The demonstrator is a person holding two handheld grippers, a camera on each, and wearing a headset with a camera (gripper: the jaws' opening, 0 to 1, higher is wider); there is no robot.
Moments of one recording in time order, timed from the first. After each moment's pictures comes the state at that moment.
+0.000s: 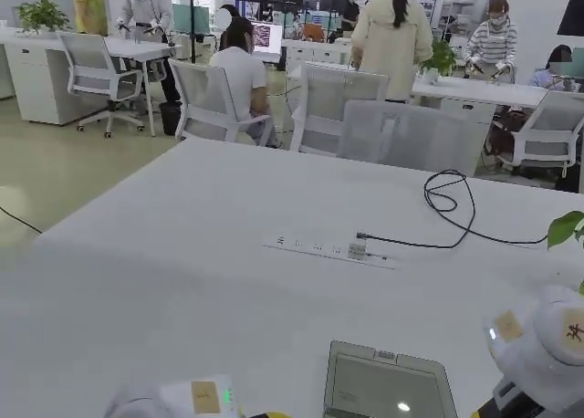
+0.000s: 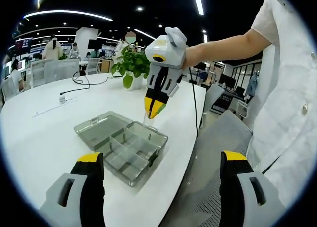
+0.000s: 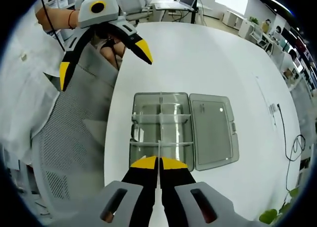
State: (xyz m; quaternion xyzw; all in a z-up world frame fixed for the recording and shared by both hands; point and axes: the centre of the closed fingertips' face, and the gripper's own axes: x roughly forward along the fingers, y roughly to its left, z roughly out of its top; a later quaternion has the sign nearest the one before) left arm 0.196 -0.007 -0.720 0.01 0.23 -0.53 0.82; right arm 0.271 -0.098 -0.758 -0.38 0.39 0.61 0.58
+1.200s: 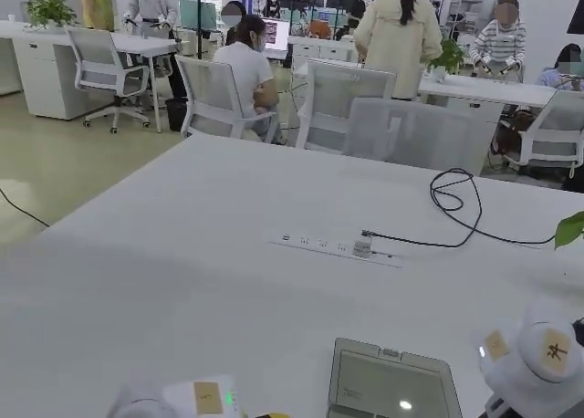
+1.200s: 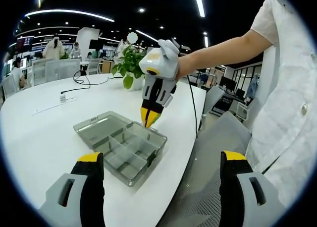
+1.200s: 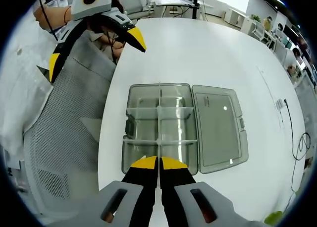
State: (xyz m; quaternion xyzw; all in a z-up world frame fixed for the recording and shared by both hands) left arm 0.195 -0.007 -0.721 0.00 0.22 -0.53 0.82; right arm 0.275 -0.100 -0.786 -0.37 0.39 0.61 0.58
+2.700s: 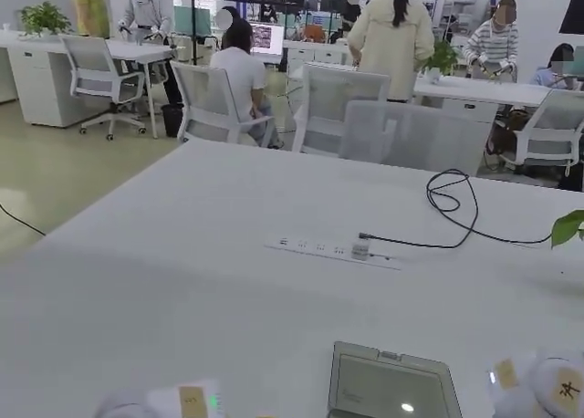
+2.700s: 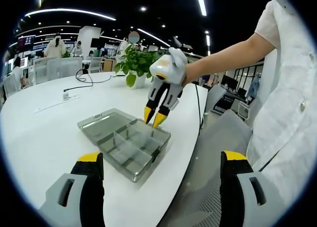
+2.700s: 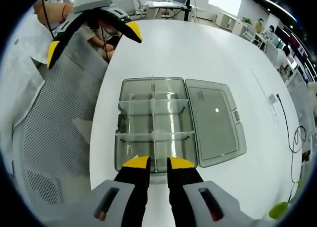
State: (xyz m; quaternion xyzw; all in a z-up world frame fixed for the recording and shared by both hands) left arm 0.197 0.005 -0.724 0.00 0.23 -0.52 0.82; right arm 0.278 -0.113 -0.792 -0.37 0.37 0.59 0.62
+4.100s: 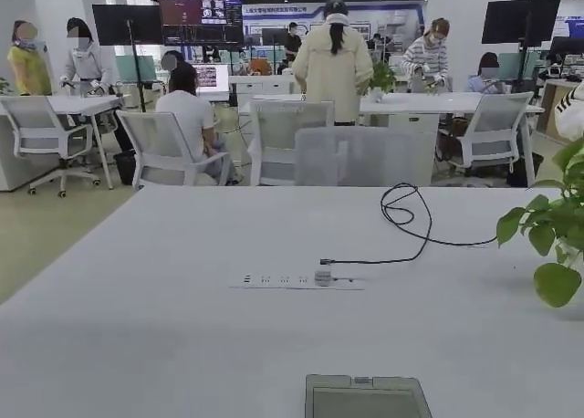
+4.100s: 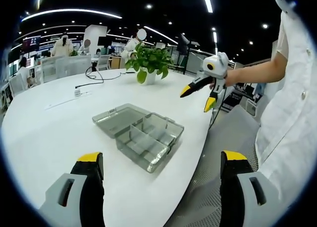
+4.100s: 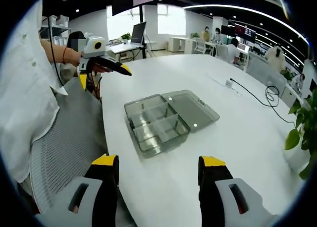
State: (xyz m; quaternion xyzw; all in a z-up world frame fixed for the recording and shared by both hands) left arm 0.209 0.036 -0.732 0.02 0.24 -0.49 0.84; right arm 0.231 -0.179 -0.748 -0.18 0.30 0.50 0.79
